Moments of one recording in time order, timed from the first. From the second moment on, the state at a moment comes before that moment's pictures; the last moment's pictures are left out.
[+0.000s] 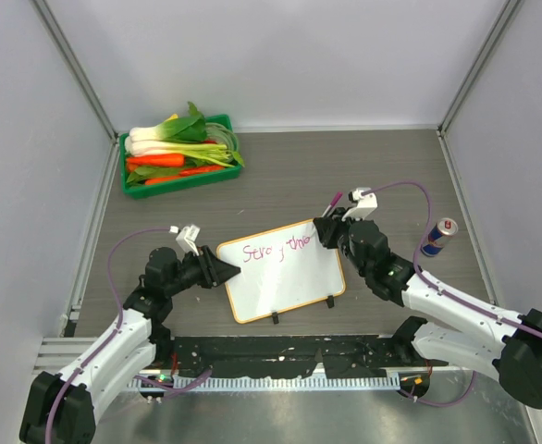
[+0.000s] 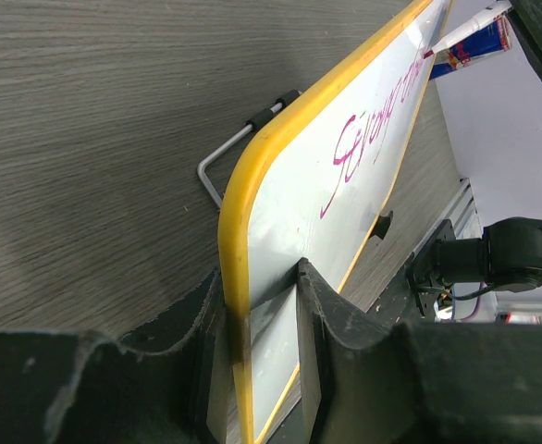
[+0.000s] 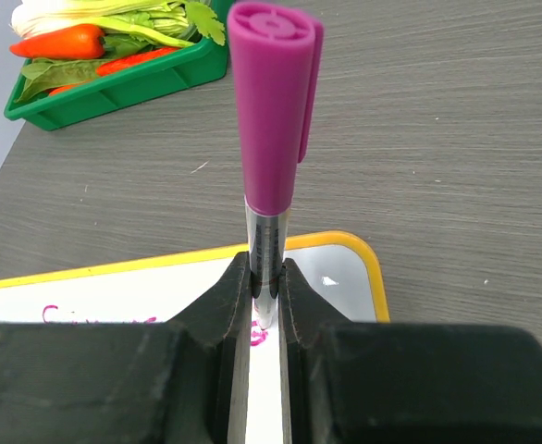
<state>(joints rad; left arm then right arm) -0.35 0.71 0.16 0.16 0.49 -0.69 0.75 0.98 0.53 0.21 0.36 0.51</state>
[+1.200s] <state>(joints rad) -0.35 0.71 0.16 0.17 0.49 -0.69 0.74 0.93 0.54 0.19 0.38 0.52</state>
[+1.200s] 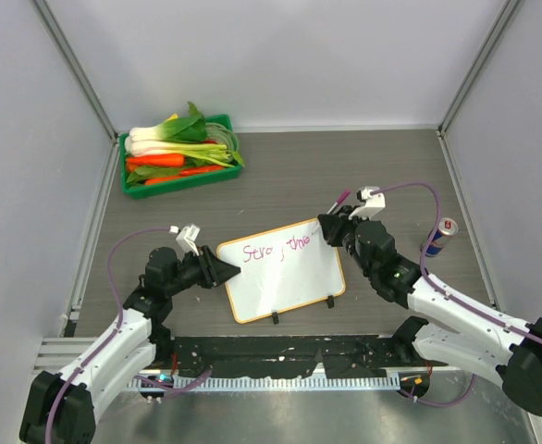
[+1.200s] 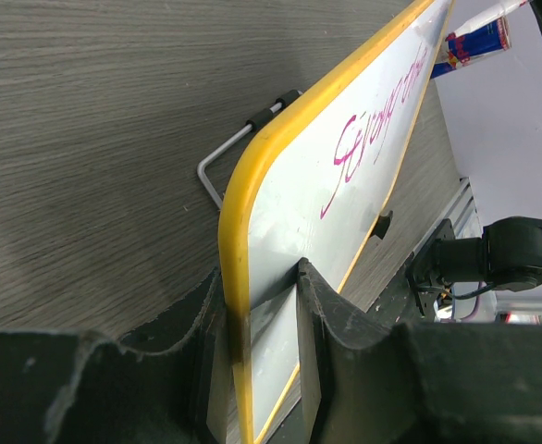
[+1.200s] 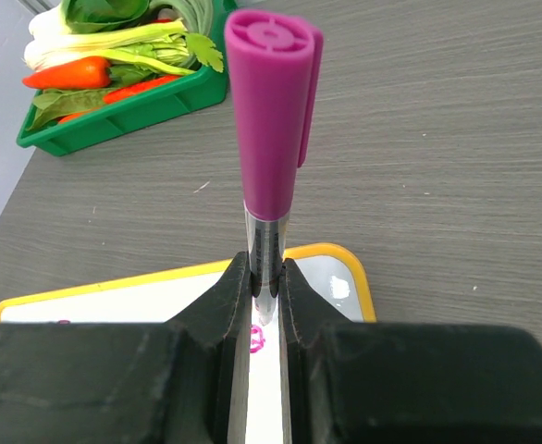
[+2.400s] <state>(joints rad) -0.35 0.72 0.16 0.17 0.49 -0.69 0.74 0.90 0.47 0.18 0.36 0.52</state>
